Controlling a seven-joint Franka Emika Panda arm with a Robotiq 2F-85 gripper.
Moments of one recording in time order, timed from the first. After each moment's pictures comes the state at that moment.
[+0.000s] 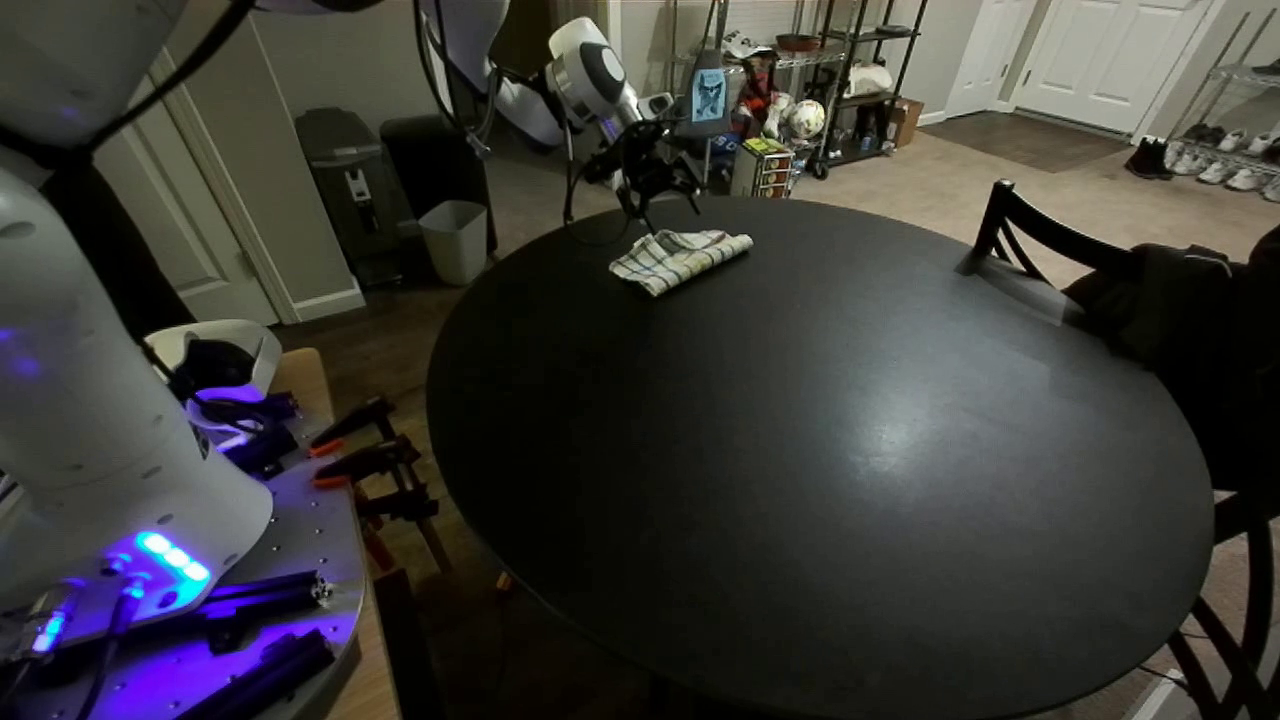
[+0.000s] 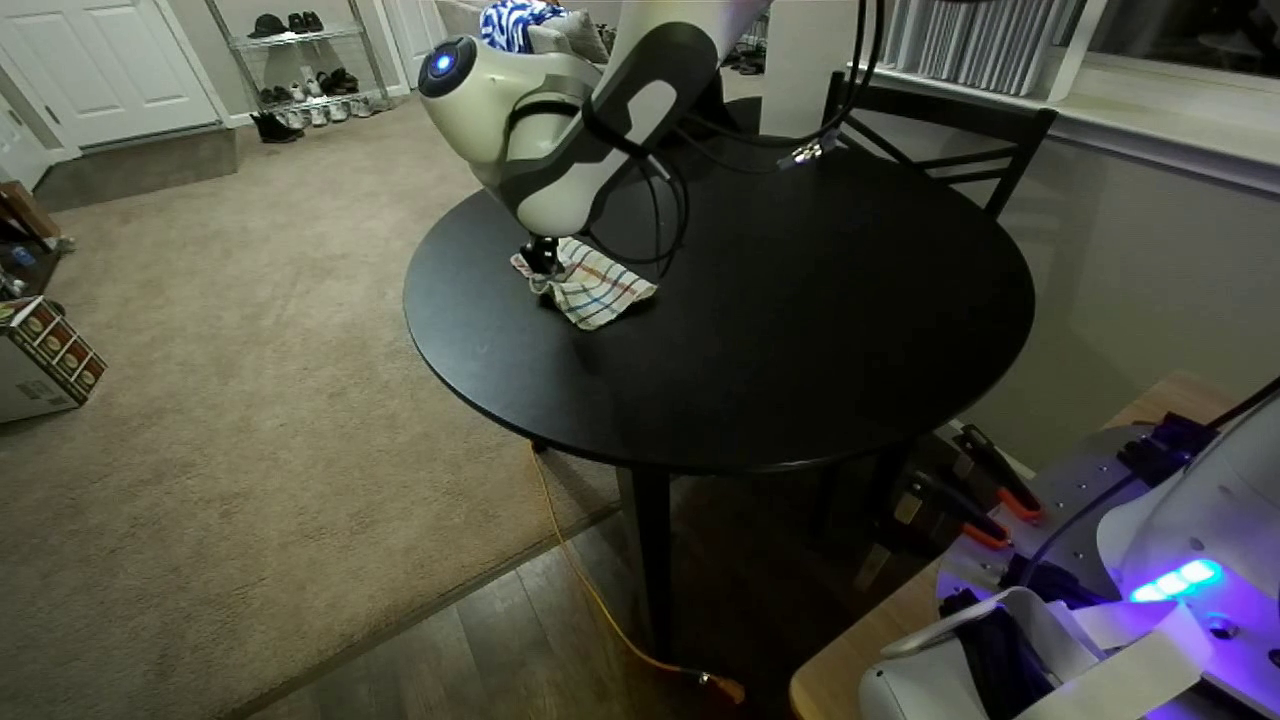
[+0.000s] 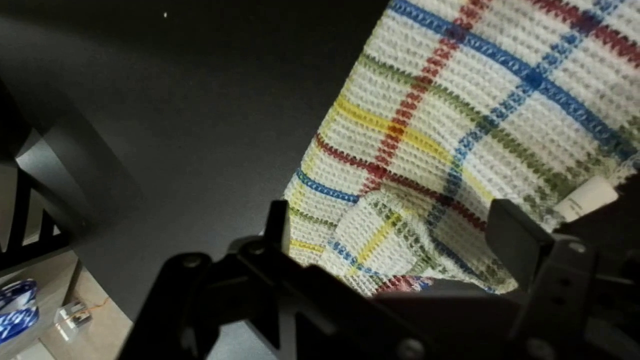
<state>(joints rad) 0.48 0.88 -0.07 -1.34 -0.69 2.31 0.18</state>
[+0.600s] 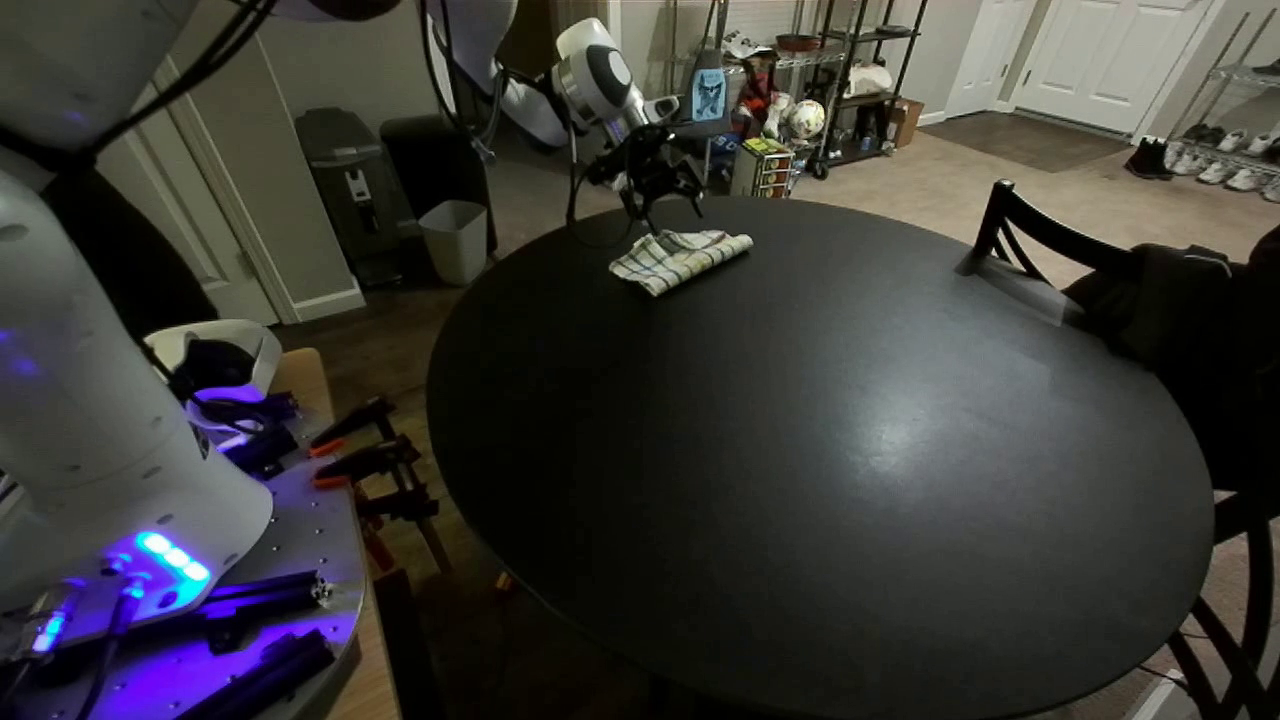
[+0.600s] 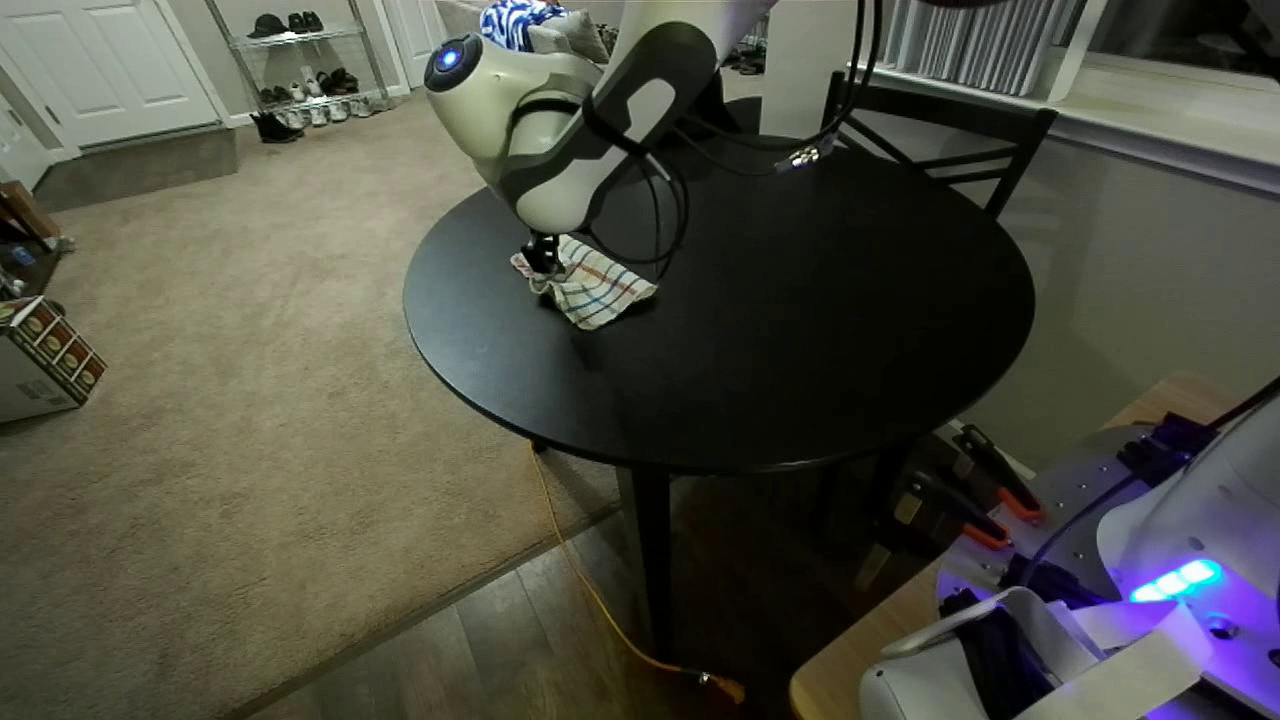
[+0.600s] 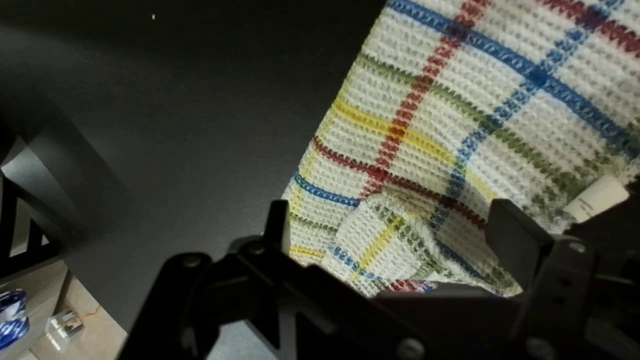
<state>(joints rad) 0.45 0.90 -0.04 -1.32 -0.67 2.30 0.16</state>
